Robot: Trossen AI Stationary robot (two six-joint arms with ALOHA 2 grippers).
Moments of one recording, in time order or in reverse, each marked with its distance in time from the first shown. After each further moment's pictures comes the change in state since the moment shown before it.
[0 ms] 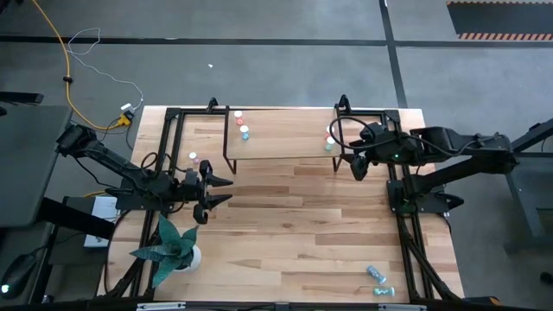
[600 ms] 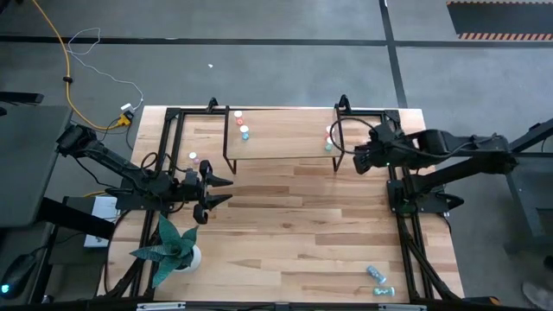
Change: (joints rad) left arm 0.000 0.000 0.000 0.000 0.000 0.000; right arm 0.000 -0.002 -0.067 -0.284 0.159 0.323
